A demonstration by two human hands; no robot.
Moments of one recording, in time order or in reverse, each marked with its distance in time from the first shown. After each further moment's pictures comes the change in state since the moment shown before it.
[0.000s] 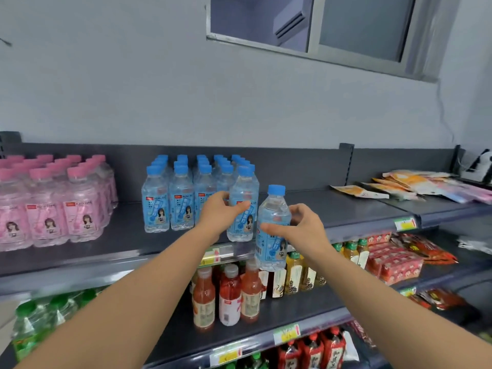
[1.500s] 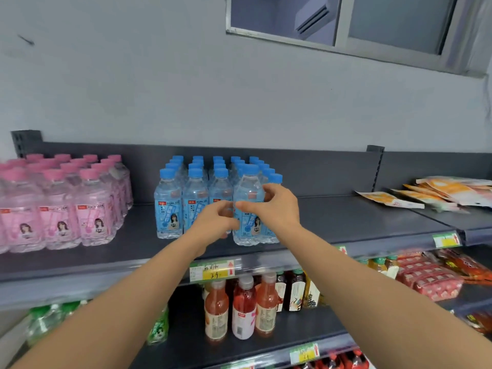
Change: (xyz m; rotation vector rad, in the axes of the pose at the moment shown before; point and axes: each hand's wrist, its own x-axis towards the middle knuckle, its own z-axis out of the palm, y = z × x) left_hand 0.014 -0.015 -0.037 0.038 -0.134 -0.011; right_hand 0.071 -0.037 0.079 -0.234 0.026 -0.147
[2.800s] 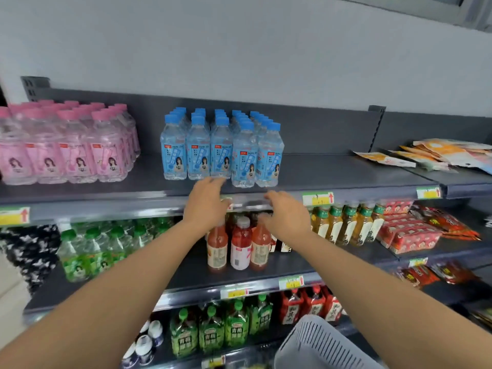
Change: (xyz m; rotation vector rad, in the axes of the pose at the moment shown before) left_hand -0.068 -0.044 0.024 0.701 0.249 0.171; right_hand -0.097 0.066 -0.017 -0.657 -0.206 -0.167
